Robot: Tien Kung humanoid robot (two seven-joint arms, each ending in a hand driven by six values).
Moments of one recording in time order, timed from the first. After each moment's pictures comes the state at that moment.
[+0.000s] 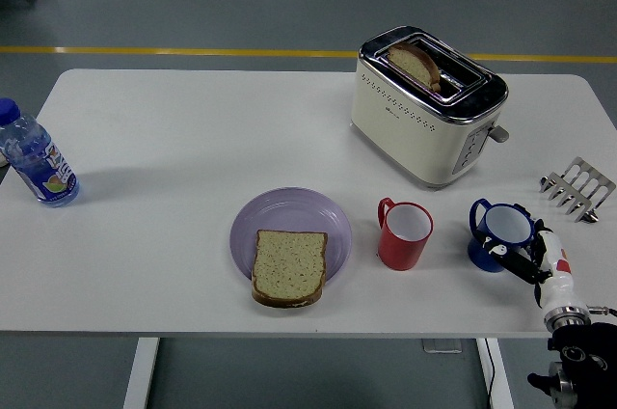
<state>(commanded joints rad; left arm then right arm) -0.16 0.03 -0.25 -0.19 0.77 -0.04 0.17 0.08 -0.20 1.08 1.19 -1.06 -0.49 0.15</state>
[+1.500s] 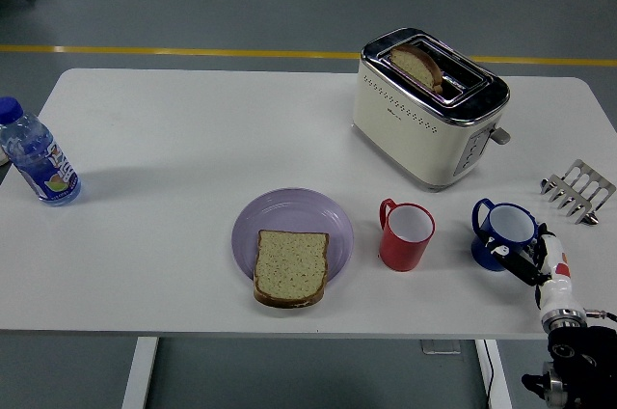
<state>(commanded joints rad) -0.15 0.03 -0.24 -0.19 0.77 -0.03 0.17 0.13 -0.22 0.97 1.09 -0.94 -0.57 0.22</state>
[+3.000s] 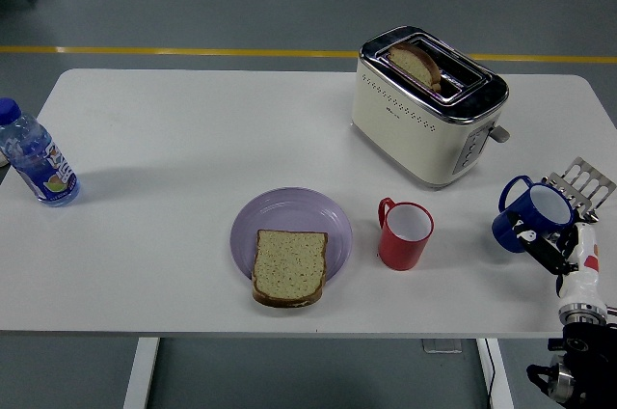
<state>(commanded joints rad) -0.15 0.03 -0.25 -0.19 0.78 -0.04 0.17 0.10 -0.21 1.08 1.15 -0.88 -0.64 0.38</state>
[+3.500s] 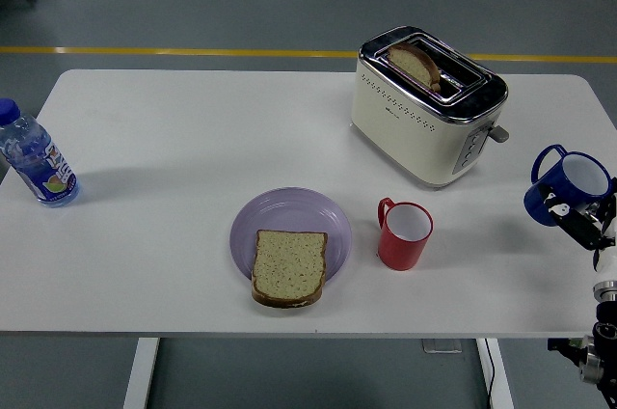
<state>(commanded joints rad) -0.15 0.03 -0.26 -0.19 0.78 -0.03 0.17 0.06 -0.23 1.27 1.30 -1.16 -0.62 0.24</state>
